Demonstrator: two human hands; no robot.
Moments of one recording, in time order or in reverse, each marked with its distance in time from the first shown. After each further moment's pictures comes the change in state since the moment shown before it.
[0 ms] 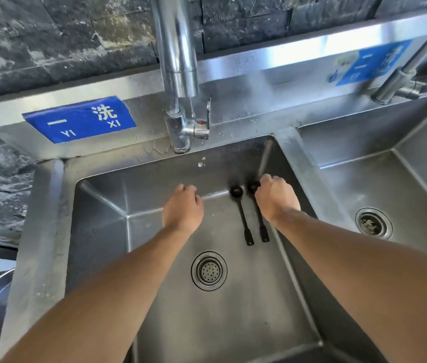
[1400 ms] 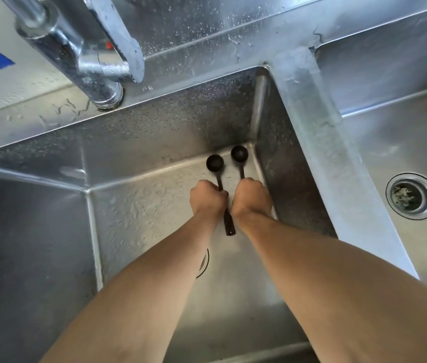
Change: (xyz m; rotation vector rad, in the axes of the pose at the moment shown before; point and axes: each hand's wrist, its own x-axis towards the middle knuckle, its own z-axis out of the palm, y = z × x) left_hand 0.036 0.051 0.181 -0.300 -0.294 -0.582; right_hand 0.064 0.044 0.153 -0.044 -0.247 0.247
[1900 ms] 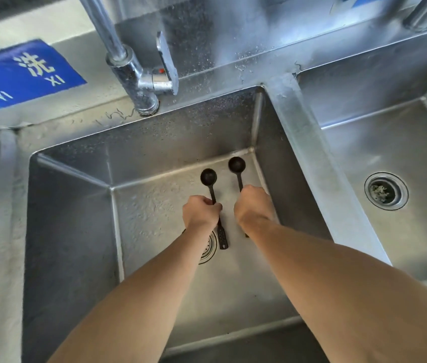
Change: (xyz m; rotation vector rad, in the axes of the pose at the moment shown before) left_hand -0.072 -0.042 -0.052 -0.137 0.064 -0.010; right_hand -0.087 0.006 -0.033 0.079 0.056 -0.073
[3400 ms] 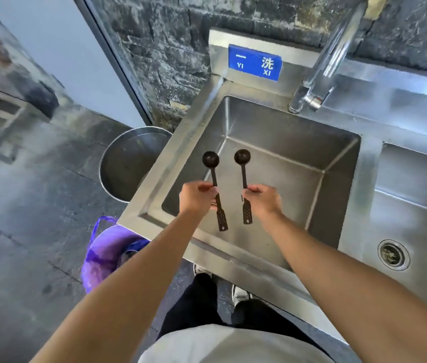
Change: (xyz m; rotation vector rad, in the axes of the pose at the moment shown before) left_hand -0.307 -0.129 -0.209 -0.671 0.353 -0.147; right_hand -0.272 -0.041 -0.056 0.461 -0.336 -0.347
